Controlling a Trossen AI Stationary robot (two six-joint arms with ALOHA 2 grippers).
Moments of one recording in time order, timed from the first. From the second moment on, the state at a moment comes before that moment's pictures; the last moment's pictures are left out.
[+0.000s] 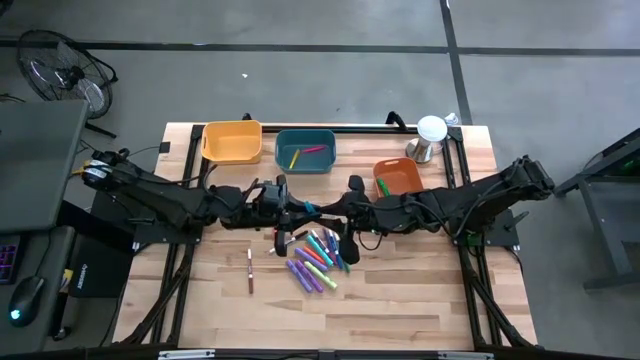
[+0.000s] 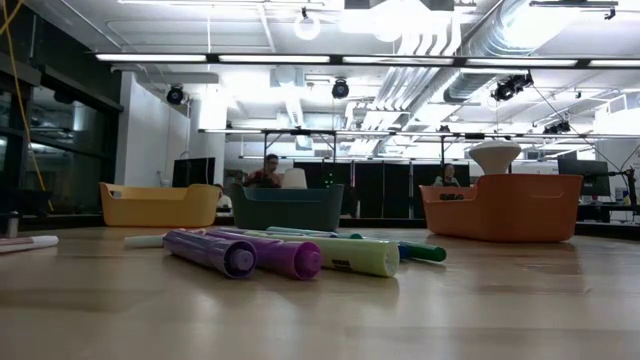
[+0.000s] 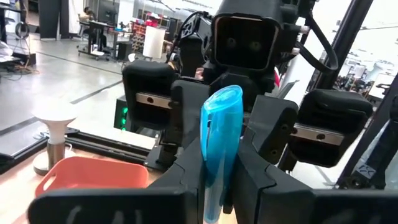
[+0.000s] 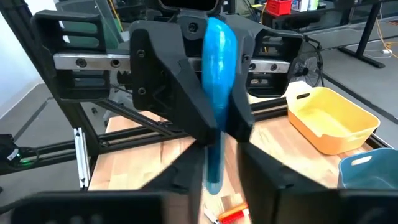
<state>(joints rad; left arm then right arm) -0.31 1.26 1.00 0.36 -0.37 -0.23 0.30 1.51 1.36 -0.09 0.42 0.27</state>
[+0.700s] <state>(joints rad) -0.30 1.24 1.00 0.30 -0.44 -0.21 0.30 1.39 1.36 -0.44 0.57 0.45</state>
